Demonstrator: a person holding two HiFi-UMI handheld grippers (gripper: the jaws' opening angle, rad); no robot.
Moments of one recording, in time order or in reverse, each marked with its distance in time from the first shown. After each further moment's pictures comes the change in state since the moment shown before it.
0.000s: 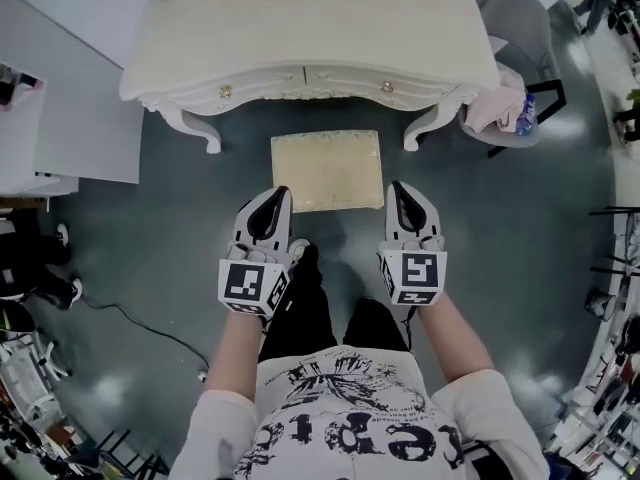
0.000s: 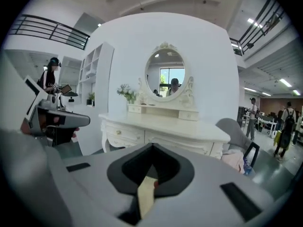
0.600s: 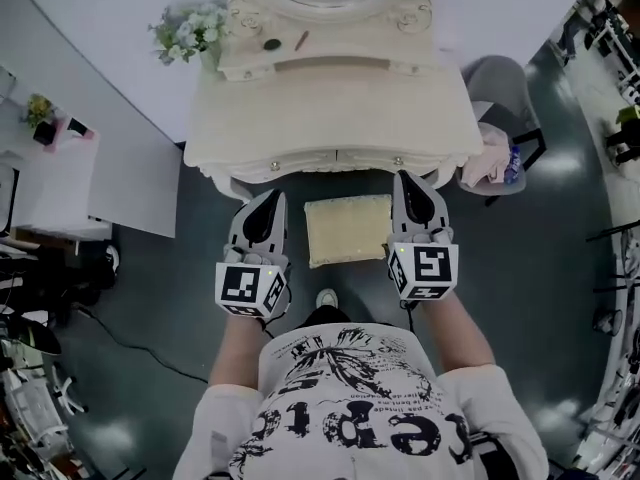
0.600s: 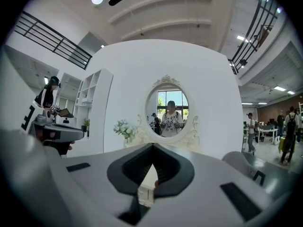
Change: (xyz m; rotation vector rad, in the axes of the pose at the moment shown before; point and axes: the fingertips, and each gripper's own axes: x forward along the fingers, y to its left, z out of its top) left arm -0.033 0.081 0.221 0.104 -0.161 0.005; right arm 0.004 0.029 0.257 0.026 -0.265 -0.035
